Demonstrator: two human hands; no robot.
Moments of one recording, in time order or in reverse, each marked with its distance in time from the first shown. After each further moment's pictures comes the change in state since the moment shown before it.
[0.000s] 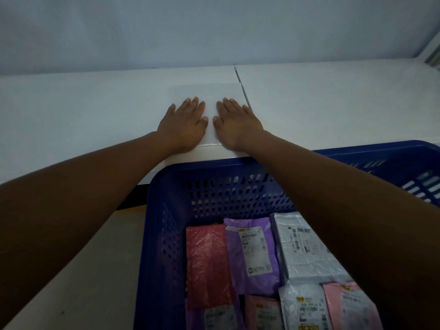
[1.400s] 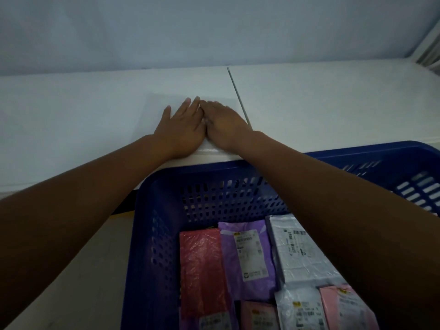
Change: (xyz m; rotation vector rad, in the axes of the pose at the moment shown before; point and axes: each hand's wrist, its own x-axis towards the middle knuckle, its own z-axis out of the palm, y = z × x) left_hand -0.006 0.020 -0.003 0.010 -0.038 0.032; right_hand 0.004 -0.007 -0.004 0.208 0.123 -0.163
